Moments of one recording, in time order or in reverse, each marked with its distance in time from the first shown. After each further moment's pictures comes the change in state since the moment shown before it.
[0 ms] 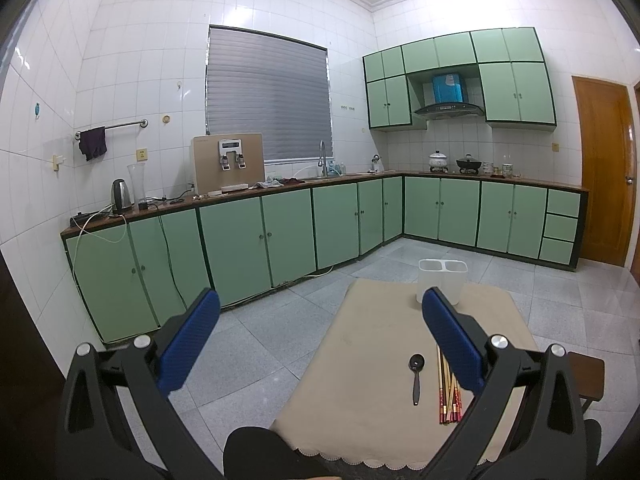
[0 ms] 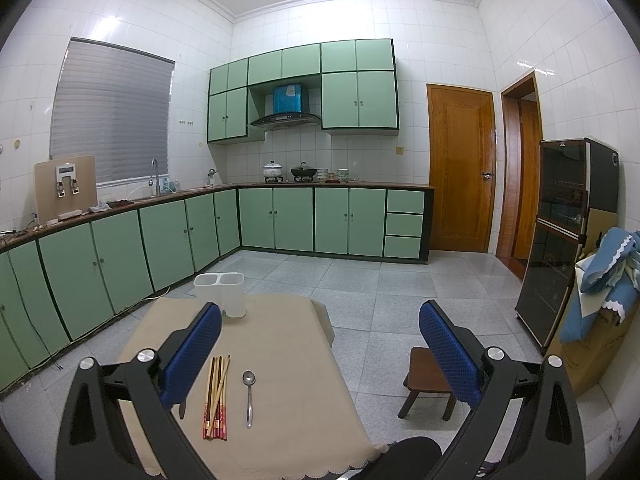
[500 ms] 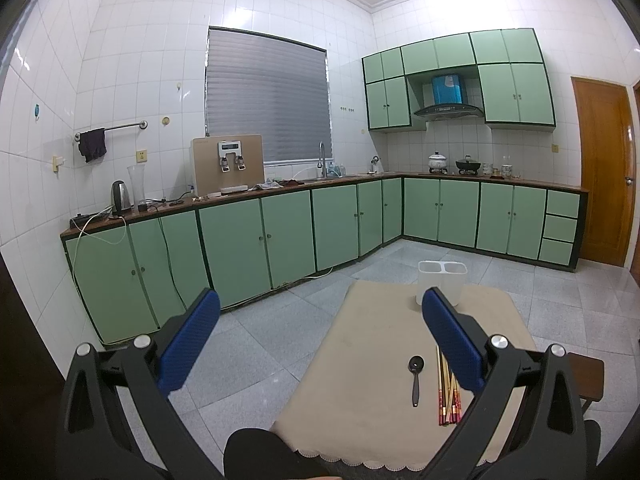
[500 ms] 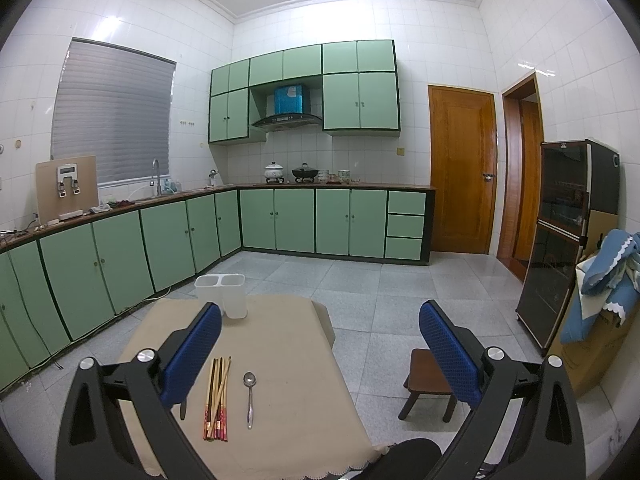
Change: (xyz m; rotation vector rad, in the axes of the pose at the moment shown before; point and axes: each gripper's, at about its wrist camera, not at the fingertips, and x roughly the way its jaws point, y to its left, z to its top) left arm 0.000 0.001 0.001 -0.002 -0.005 0.001; right arm 0.000 0.004 0.001 -0.002 -0.003 0.003
